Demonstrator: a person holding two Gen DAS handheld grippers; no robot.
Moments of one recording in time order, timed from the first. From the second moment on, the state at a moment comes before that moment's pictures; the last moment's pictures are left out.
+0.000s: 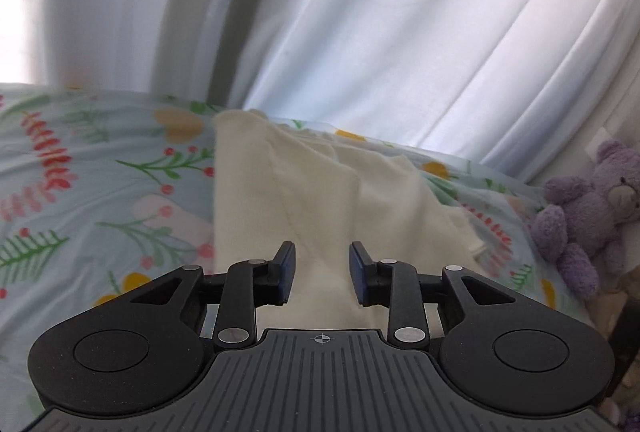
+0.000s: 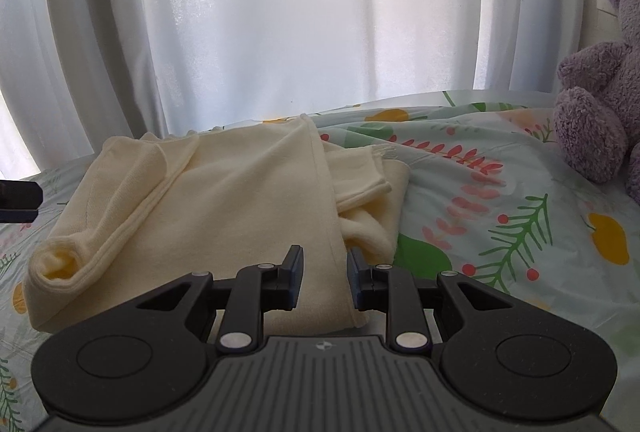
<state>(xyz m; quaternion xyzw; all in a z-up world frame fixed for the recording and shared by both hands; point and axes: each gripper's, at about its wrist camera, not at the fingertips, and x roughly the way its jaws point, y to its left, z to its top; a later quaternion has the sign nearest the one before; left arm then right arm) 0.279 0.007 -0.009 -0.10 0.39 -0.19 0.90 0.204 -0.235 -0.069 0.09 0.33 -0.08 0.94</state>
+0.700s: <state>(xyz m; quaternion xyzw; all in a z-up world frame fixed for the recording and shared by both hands) 0.271 0.034 -0.041 -0.13 0.43 -0.13 0.88 0.312 -0.194 -0.067 0.23 0.40 0.15 0.87</state>
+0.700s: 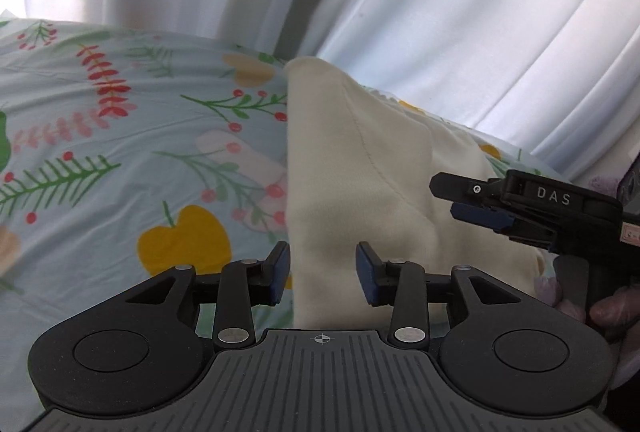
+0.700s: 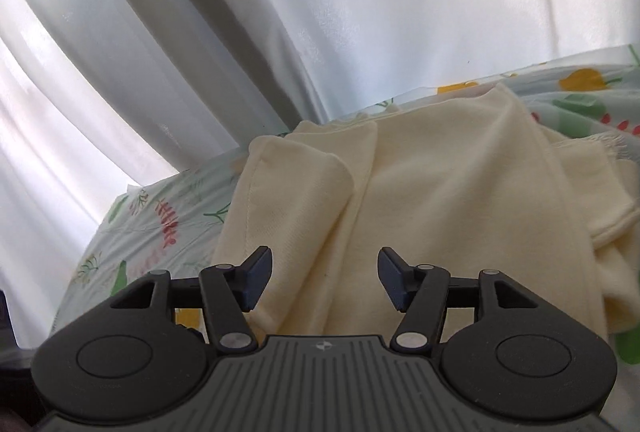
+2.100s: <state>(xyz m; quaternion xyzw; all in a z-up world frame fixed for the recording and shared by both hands) 0.307 -0.024 -0.062 -0.08 0.45 -0.17 0.87 0.309 -0.246 -0.078 0.18 0.39 0.08 0.90</state>
